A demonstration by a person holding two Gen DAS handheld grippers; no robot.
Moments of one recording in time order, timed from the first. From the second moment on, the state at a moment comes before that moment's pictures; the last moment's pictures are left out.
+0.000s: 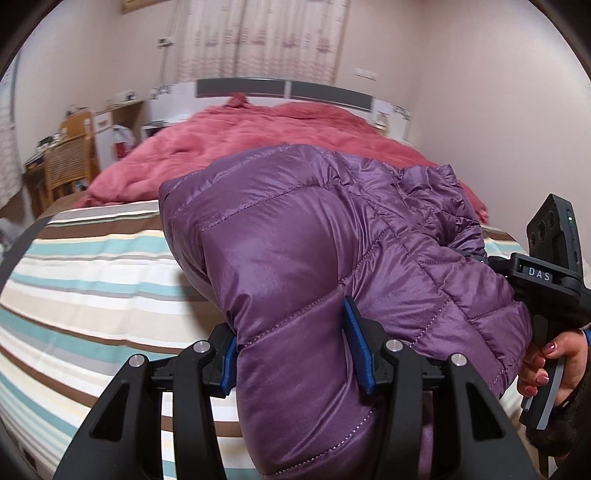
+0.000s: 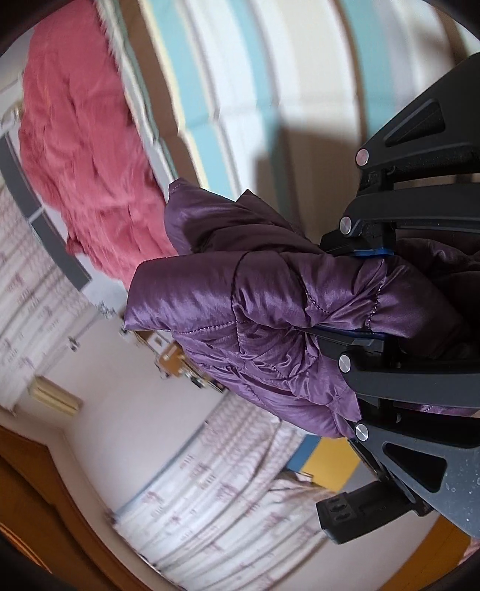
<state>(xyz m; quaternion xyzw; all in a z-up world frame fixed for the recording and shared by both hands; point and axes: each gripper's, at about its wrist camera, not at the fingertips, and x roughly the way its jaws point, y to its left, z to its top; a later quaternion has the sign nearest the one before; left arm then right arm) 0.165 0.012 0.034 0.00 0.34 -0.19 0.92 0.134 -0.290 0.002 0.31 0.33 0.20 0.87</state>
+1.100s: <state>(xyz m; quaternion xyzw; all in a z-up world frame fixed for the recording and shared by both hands) 0.176 0.116 -0.016 -0.03 0.30 -0.14 0.94 0.166 -0.172 -0.028 0.21 0.40 0.16 0.88</state>
